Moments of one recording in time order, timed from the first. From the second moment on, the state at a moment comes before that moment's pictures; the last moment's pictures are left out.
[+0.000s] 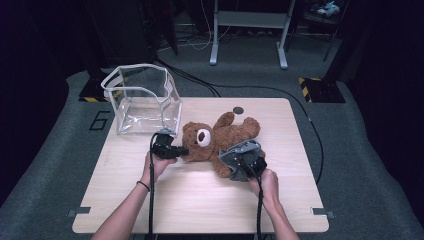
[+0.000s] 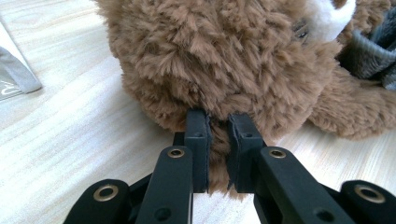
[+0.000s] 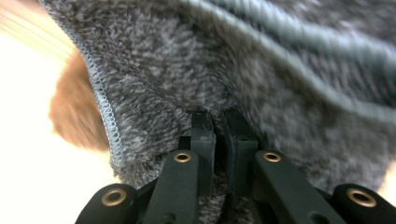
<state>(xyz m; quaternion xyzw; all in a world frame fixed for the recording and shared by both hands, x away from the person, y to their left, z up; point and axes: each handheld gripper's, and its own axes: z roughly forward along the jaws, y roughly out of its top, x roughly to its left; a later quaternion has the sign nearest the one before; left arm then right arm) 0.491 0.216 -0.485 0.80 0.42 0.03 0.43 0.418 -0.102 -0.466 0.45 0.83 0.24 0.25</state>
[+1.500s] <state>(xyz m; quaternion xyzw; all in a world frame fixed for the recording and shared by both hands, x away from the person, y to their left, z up) 0.492 0.210 -0.478 0.80 0.41 0.03 0.43 0.441 -0.074 -0.444 0.45 0.82 0.27 0.23</state>
